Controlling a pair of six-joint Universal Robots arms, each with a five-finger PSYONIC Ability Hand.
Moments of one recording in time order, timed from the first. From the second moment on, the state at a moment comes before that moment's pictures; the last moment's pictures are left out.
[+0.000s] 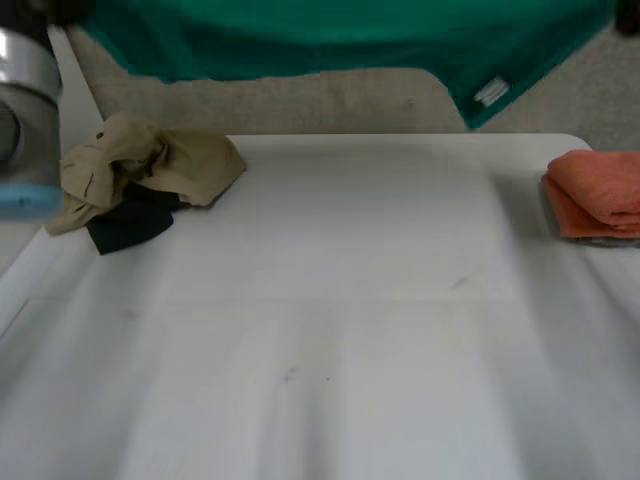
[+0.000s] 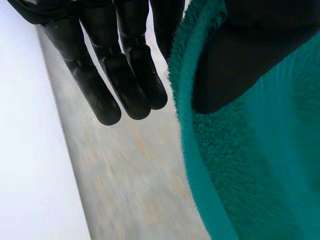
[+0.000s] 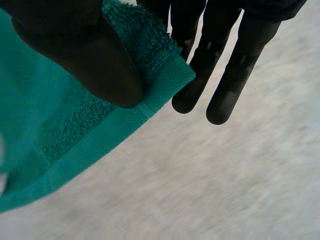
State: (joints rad) left arm 4.50 -1.92 -1.21 3.71 -1.60 3.23; right arm 1.69 -1.15 1.08 -0.42 1.47 2.76; left_hand 1.14 1.20 1.19 1.20 1.00; right_hand 1.13 1.17 1.18 1.20 1.02
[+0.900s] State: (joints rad) left arm 4.59 -1.54 -1.97 2.99 -1.44 3.77; right arm 1.50 -1.28 1.65 0.33 1.40 2.02; left_hand 1.14 1.20 1.19 1.20 1.00; right_hand 1.13 1.17 1.19 1.20 1.02
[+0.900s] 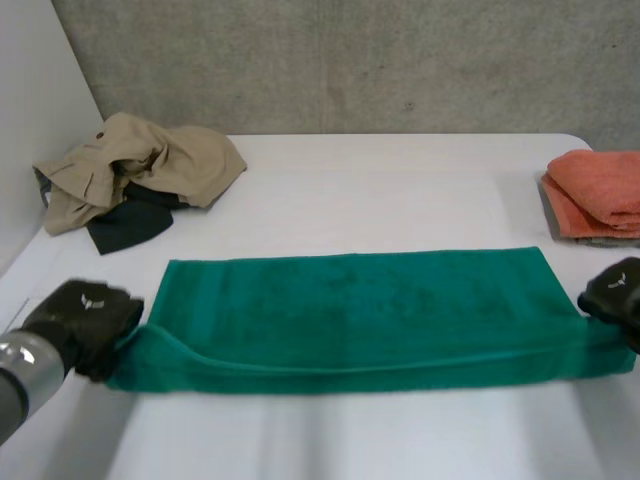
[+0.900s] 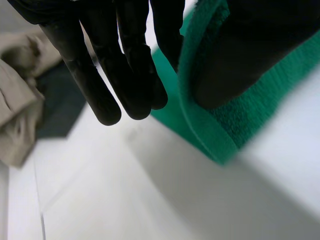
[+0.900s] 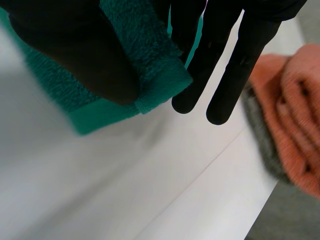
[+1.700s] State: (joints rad) left arm 4.36 -2.12 -1.38 3.22 -1.66 3.54; right arm 1.71 -0.92 1.20 -0.10 1.60 2.26; left_hand 0.20 0.21 0.21 0.20 0.05; right_hand 0.22 0.21 0.21 0.21 0.04
